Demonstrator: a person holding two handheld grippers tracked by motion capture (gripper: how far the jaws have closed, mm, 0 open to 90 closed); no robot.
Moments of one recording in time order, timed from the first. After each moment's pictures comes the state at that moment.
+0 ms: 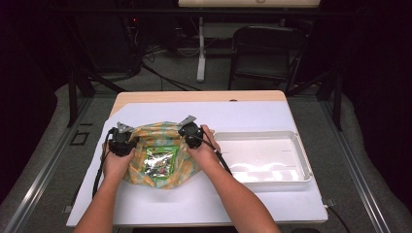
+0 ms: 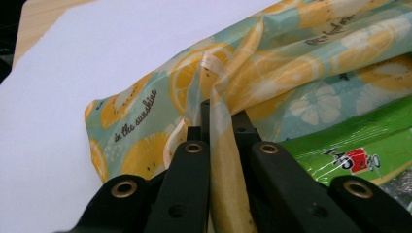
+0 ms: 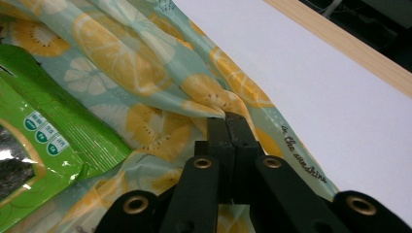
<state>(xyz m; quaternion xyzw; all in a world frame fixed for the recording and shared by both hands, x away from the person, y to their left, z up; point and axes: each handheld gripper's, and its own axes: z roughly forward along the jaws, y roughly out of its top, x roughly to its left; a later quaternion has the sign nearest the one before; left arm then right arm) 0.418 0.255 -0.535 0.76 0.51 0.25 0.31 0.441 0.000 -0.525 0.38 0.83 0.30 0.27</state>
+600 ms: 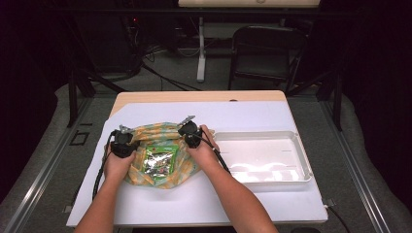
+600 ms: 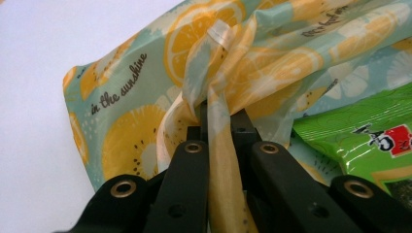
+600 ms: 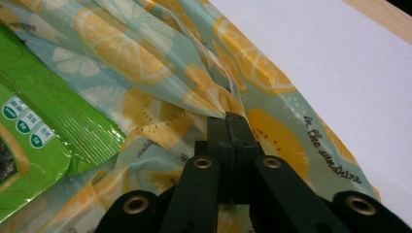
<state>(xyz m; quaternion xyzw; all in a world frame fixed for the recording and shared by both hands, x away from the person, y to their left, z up) 0.425 0.258 -0.552 0.77 0.52 0.22 0.28 0.453 0.004 -0.536 0.40 0.85 0.27 0.23</state>
